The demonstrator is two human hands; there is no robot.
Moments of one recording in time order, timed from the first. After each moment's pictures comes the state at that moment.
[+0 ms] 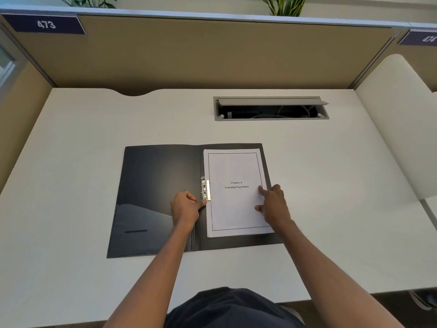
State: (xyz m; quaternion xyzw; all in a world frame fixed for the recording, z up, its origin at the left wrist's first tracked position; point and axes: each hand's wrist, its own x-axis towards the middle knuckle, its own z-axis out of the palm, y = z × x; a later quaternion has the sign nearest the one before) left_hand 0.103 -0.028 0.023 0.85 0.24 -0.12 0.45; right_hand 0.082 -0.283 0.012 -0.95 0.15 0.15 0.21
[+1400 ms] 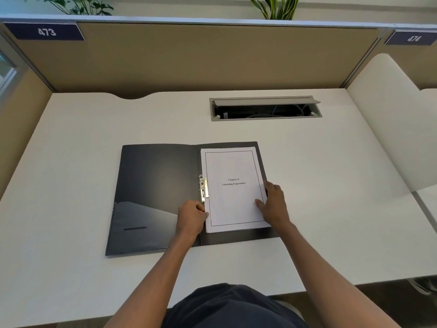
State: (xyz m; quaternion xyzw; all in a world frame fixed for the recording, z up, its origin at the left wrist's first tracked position) left_hand 0.066 -0.030 0.018 0.88 0.13 -0.17 0.42; right_hand 0.059 -0.284 0.020 -0.92 0.20 0.08 0.34
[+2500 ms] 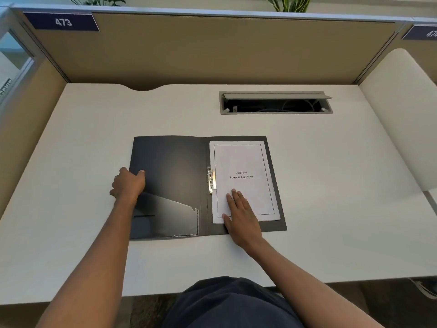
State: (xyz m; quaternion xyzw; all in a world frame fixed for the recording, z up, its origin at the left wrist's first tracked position) left_hand 0.143 0.131 0.038 0.88 0.34 -0.09 0.31; right_hand 0.011 -0.182 -0.012 -0.98 -0.02 0.14 0.16
